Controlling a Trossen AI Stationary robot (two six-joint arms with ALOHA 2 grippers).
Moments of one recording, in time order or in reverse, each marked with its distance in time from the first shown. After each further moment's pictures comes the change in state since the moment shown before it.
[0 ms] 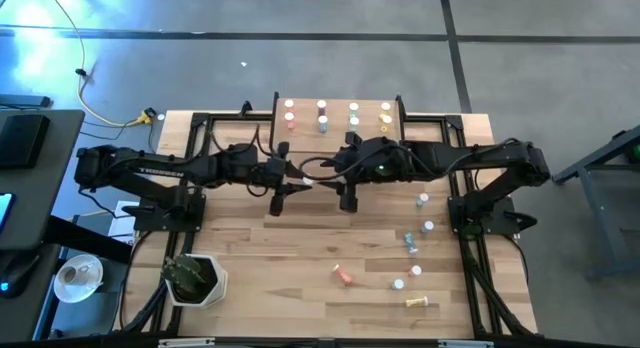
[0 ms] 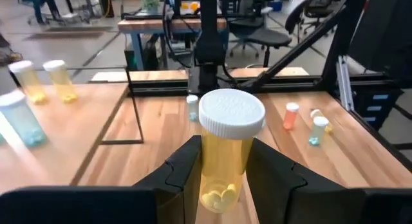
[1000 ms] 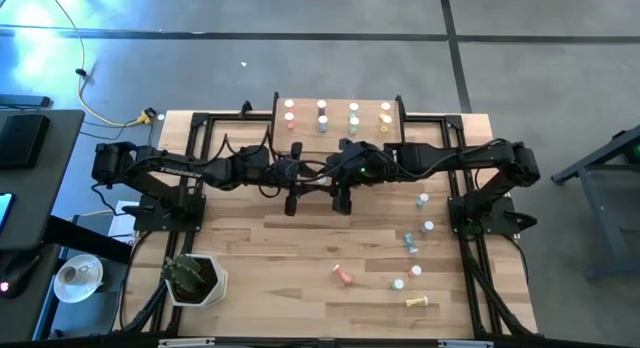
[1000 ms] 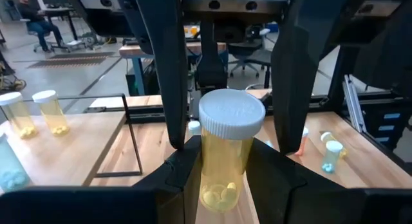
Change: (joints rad) left arm -0.006 0.163 0.038 0.228 0.003 0.023; right arm -0.033 0.077 -0.001 -0.067 -0.045 0.072
